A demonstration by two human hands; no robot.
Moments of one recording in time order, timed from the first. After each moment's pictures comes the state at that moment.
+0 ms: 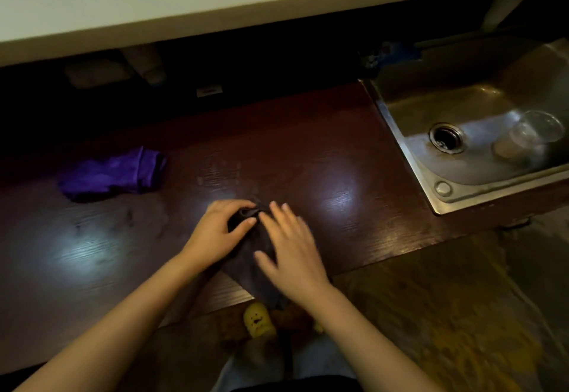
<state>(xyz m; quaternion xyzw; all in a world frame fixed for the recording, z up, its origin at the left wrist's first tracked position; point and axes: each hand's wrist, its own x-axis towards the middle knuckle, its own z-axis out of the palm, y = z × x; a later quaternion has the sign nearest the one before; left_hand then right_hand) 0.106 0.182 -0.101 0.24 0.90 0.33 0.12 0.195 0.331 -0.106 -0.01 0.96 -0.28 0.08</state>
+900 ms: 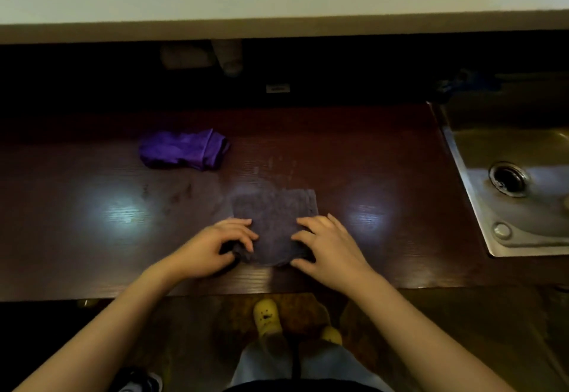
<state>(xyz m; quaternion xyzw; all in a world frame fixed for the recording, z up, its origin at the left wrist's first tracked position) 0.137 0.081 -0.099 0.26 0.85 0.36 0.27 0.168 0.338 -0.088 -0.18 0.95 -0.18 0.15</state>
